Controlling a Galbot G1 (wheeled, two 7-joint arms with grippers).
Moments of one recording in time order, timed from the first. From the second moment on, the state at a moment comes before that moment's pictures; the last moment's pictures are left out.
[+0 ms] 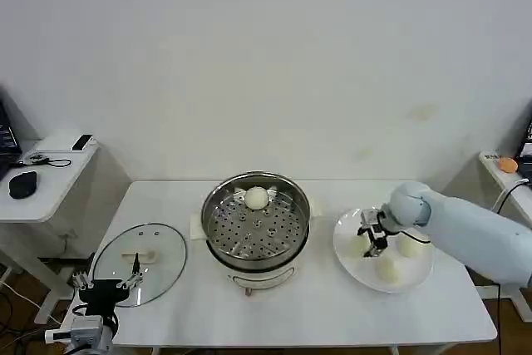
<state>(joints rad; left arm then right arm) 1.69 -1.21 -0.66 -2.17 -0.12 0.24 -0.27 0.09 0.68 -0.95 1.35 0.00 -0.28 -0.97</state>
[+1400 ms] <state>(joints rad) 1.64 -1.18 -0.75 -2.16 -0.17 0.27 -0.26 0.61 1.19 -1.28 1.36 0.56 -0.57 -0.80</state>
